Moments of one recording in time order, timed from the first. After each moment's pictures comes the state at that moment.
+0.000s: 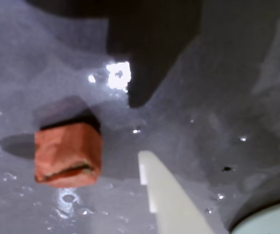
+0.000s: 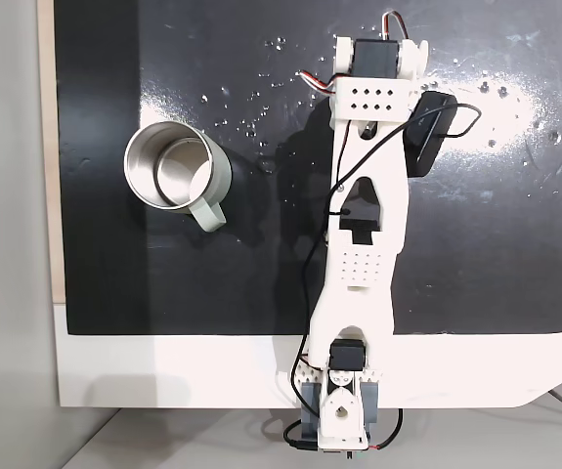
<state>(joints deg) 3.9 37.8 20.2 102.3 20.5</state>
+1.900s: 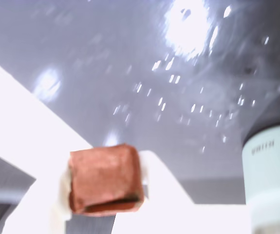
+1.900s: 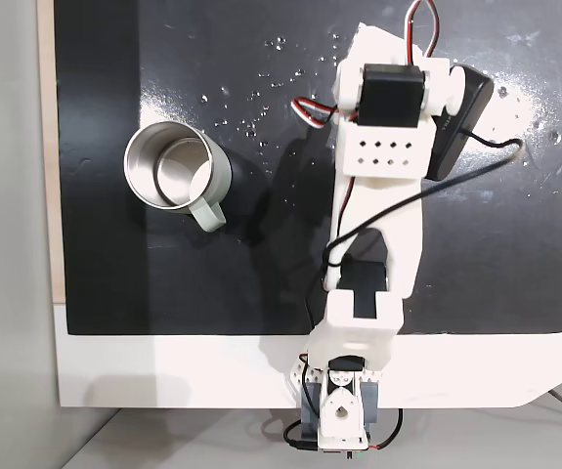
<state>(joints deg) 3.4 66.3 26.0 102.7 20.6</state>
